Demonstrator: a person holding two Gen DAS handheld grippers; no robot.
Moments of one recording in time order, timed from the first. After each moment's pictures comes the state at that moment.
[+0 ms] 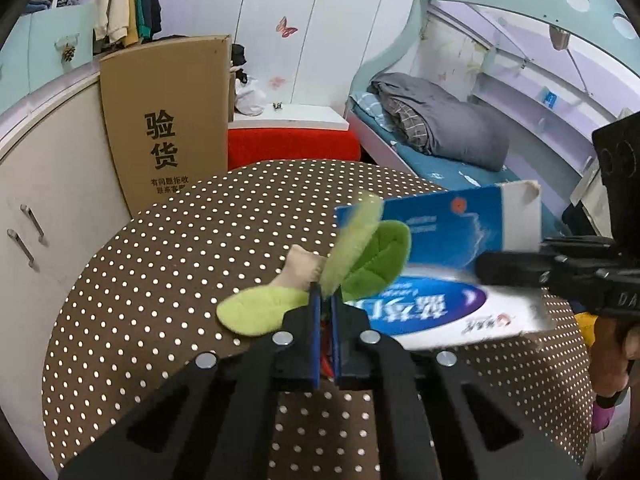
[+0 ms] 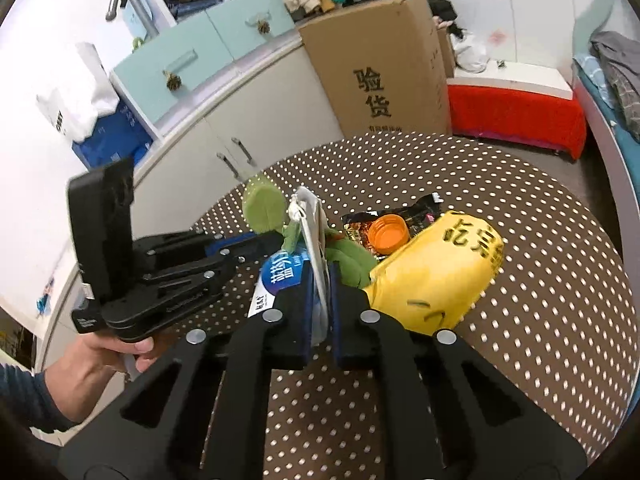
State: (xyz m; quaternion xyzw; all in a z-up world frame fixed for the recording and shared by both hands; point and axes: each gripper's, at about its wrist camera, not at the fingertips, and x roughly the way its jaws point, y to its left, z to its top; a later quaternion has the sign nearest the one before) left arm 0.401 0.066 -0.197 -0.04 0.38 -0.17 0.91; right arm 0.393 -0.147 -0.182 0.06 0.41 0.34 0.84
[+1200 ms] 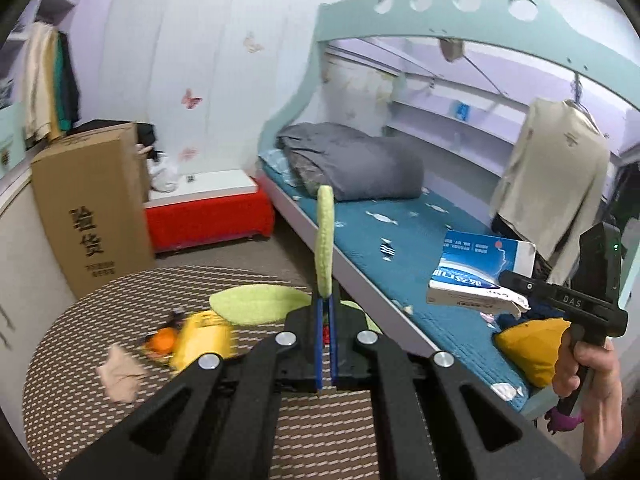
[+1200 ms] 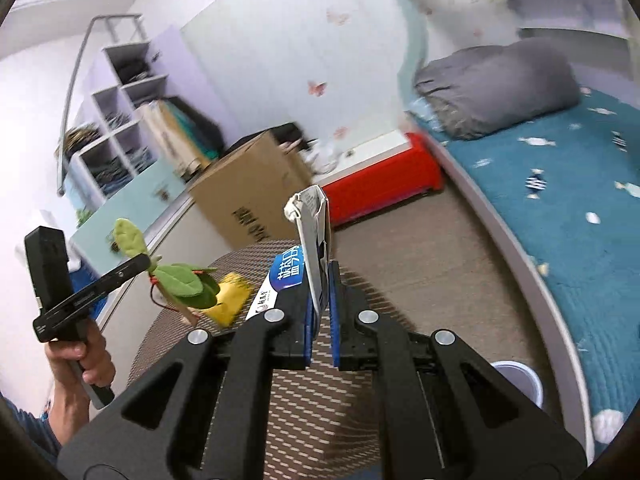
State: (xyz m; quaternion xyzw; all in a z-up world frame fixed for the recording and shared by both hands) left arm 0.324 -0.123 -0.072 0.00 0.28 -0.28 0.92; right arm 0.241 -0.451 -0.131 0.23 0.26 0.12 0.93
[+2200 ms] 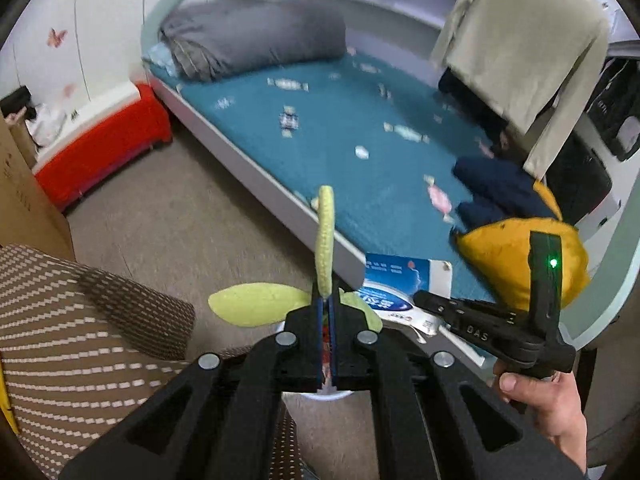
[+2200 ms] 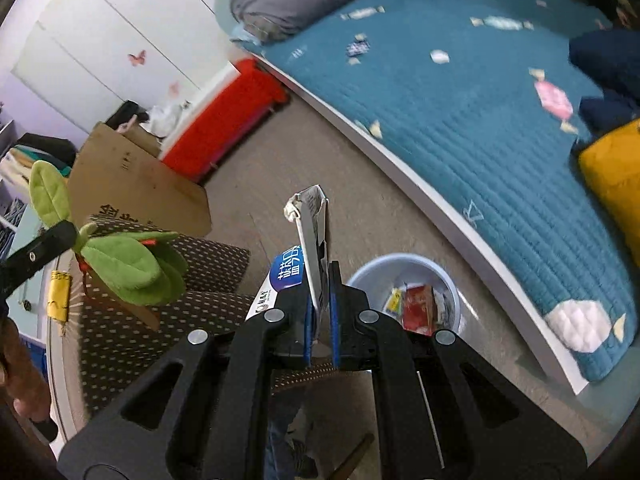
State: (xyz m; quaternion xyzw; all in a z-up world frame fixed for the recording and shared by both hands) left arm 0.359 -0.416 -0.214 0.12 0.48 -0.38 0.79; right arm 0.237 -0.608 -0.342 0.35 0.43 -0.08 0.83
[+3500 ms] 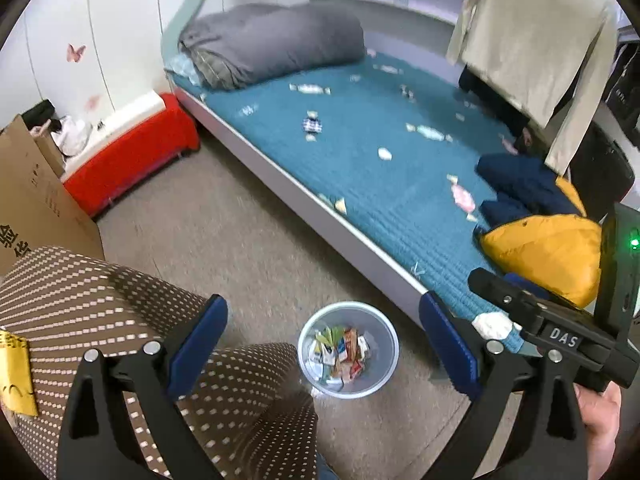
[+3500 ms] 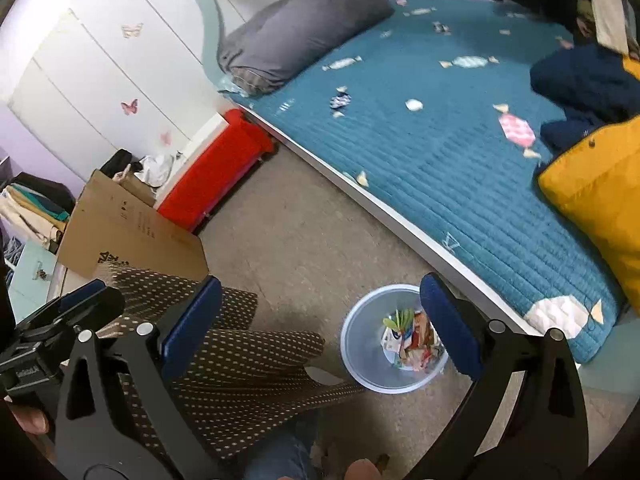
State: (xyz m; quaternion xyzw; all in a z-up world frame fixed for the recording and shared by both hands) left arm 0.336 -0.406 -0.183 0.15 0.44 -0.33 0.82; right arm 0.203 -0.592 -0.263 0.34 0.35 -0.14 0.86
